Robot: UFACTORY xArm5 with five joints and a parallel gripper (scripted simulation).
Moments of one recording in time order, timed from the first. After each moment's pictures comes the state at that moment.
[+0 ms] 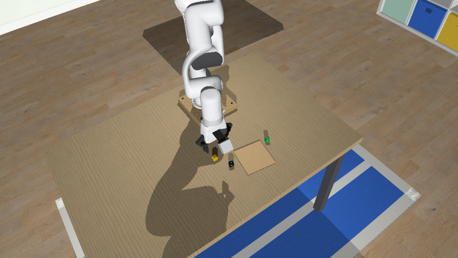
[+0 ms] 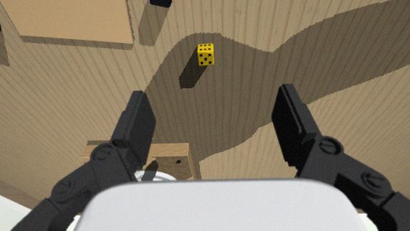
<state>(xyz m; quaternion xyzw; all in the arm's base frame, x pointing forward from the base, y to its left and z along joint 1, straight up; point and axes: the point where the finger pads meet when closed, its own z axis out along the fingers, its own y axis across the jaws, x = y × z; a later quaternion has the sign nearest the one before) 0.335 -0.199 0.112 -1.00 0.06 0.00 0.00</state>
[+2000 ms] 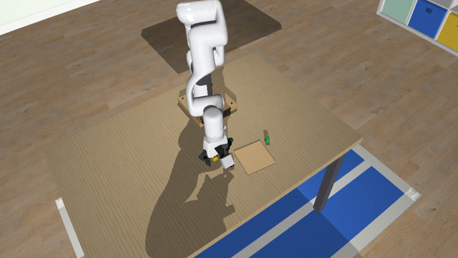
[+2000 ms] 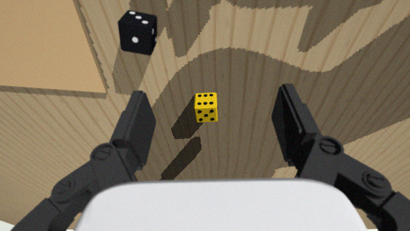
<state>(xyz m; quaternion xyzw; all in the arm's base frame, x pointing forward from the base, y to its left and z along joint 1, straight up) 0.335 -0.198 0.018 -1.00 0.06 0.00 0.00</state>
